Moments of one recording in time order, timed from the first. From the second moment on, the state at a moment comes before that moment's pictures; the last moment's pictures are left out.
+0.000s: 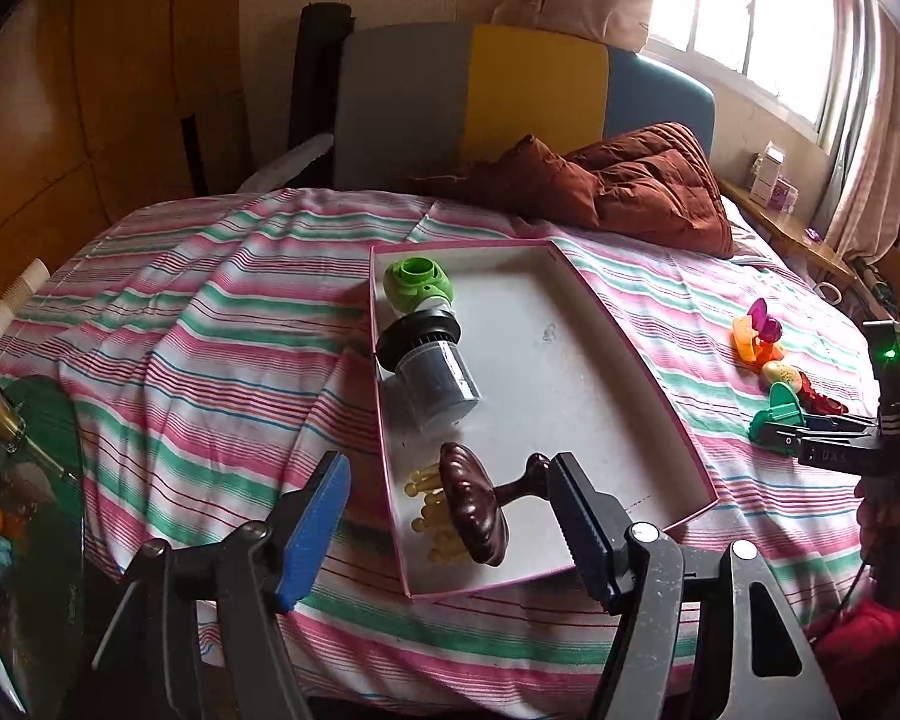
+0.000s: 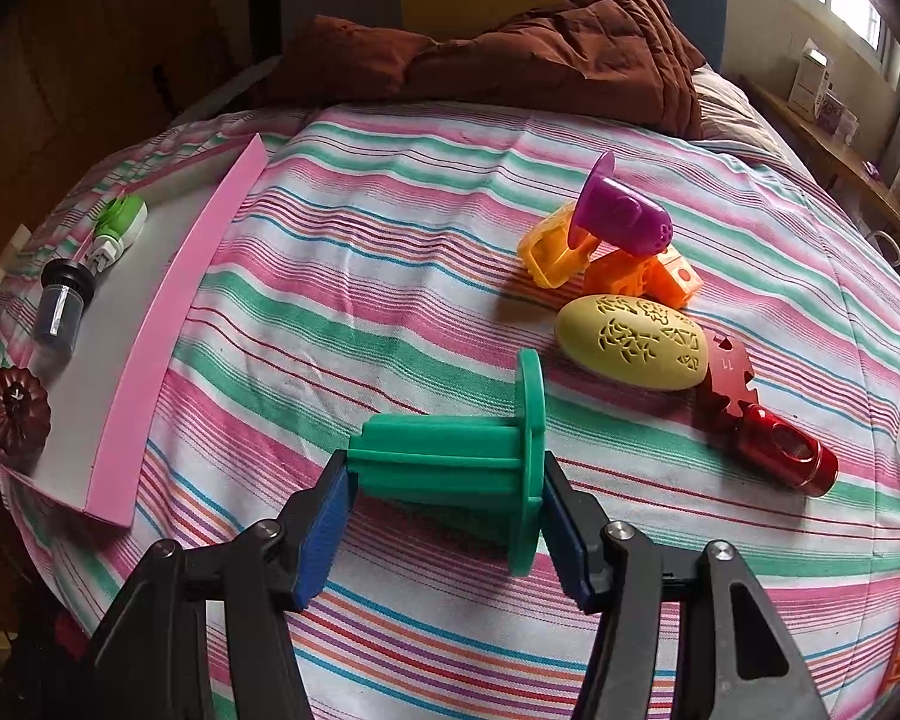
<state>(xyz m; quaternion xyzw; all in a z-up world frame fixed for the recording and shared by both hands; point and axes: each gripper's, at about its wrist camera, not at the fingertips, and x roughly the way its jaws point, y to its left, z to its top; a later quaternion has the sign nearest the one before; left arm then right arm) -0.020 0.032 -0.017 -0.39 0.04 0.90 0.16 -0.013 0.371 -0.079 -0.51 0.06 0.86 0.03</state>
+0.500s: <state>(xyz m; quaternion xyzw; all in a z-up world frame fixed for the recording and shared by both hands) -0.031 0.007 -0.025 -0.40 0.01 0.90 0.14 -0.048 0.270 -0.024 -0.45 0.07 0.89 -0.08</state>
